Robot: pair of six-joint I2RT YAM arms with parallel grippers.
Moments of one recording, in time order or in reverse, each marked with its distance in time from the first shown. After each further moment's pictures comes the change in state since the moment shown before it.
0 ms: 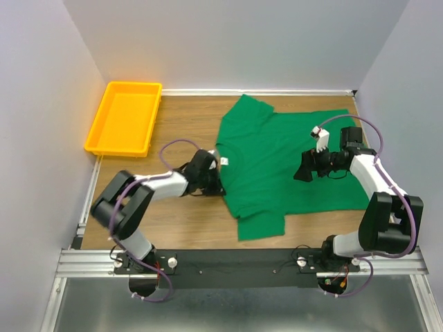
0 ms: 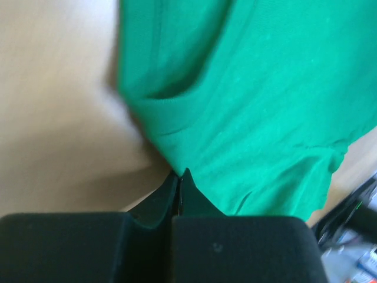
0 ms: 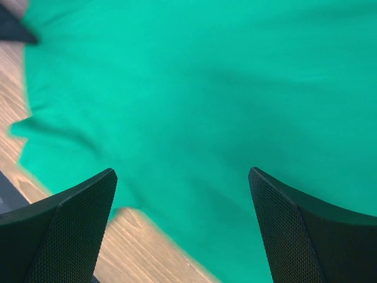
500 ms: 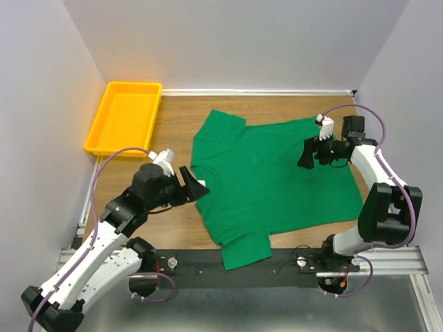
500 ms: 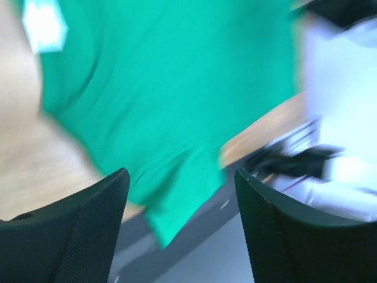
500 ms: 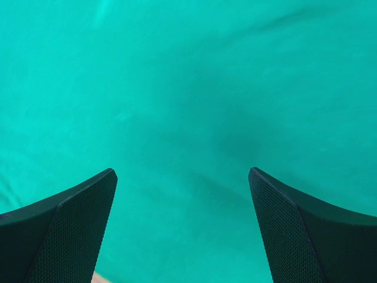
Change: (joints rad) left arm 0.031 -1.037 -0.213 -0.570 -0.035 -0.127; right arm 0.000 0.062 0.101 0.035 0.100 0.053
